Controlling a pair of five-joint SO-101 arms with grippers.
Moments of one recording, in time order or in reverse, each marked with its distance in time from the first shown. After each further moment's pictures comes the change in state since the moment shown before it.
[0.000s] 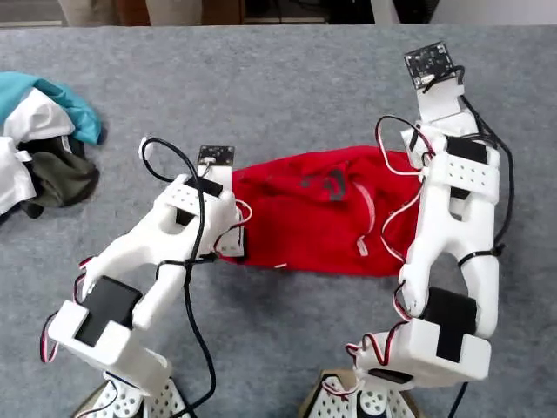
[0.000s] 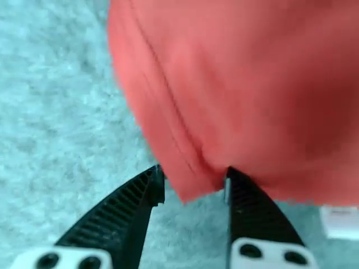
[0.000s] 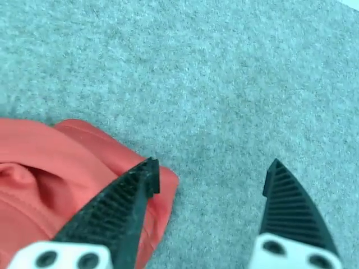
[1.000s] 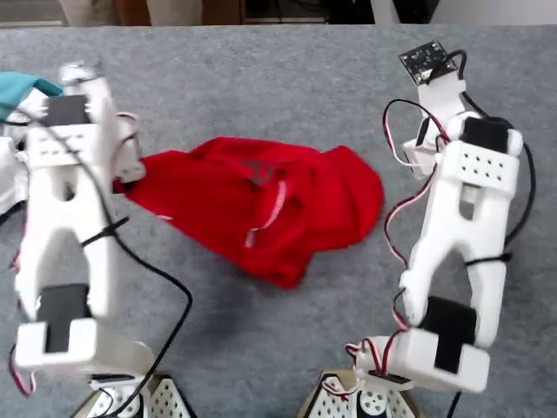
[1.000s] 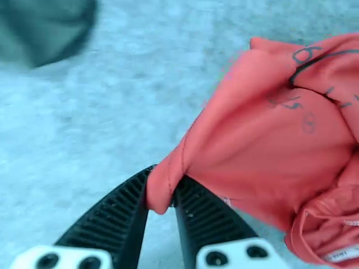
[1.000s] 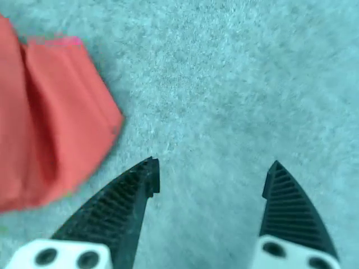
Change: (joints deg) left arm -30.3 -8.6 -37.2 35.4 -12.7; right arm 0.0 -4.1 -12.7 30.8 4.7
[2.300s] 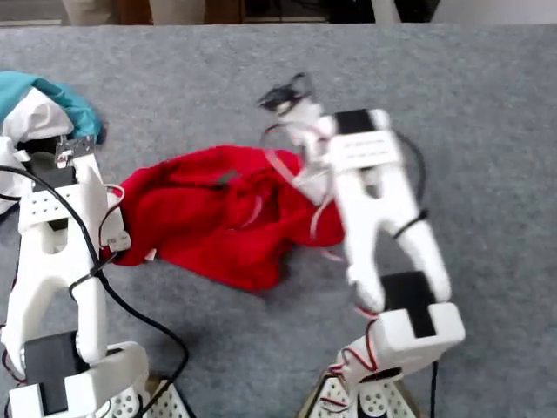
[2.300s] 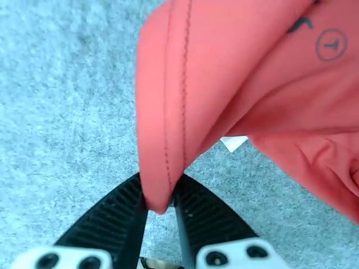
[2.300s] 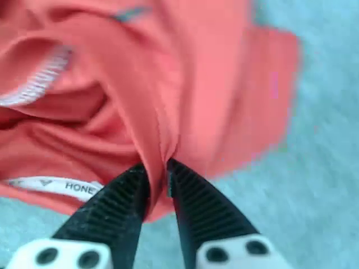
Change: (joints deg) left arm -6.2 -13.4 40.3 -16.0 -6.2; right arm -24.4 10.5 -1.6 12.7 -1.9
